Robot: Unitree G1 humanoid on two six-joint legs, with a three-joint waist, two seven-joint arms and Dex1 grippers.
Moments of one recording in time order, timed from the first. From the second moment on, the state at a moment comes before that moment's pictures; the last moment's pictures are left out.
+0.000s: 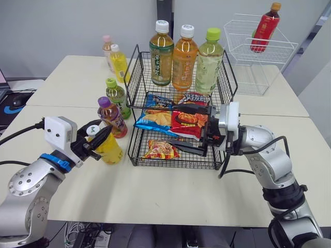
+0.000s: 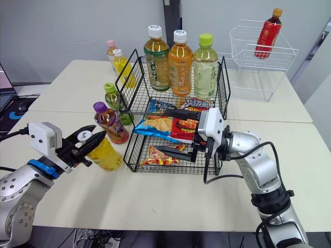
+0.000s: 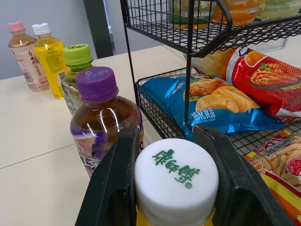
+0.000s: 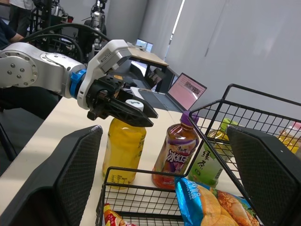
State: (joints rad) left arm 0.04 0.65 0.47 -0.50 -0.59 0.52 -0.56; right arm -0.52 -0.38 0.18 -0.33 0.45 0.20 0.92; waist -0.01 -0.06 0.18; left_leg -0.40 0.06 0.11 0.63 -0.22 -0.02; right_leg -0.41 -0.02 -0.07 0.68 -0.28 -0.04
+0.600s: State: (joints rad) left arm -0.46 1.20 0.77 -0.35 -1.26 0.95 -0.50; right arm -0.52 -0.27 0.13 -0.29 0.39 0.07 0.77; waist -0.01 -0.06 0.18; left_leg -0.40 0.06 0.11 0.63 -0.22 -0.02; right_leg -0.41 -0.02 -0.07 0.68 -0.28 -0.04
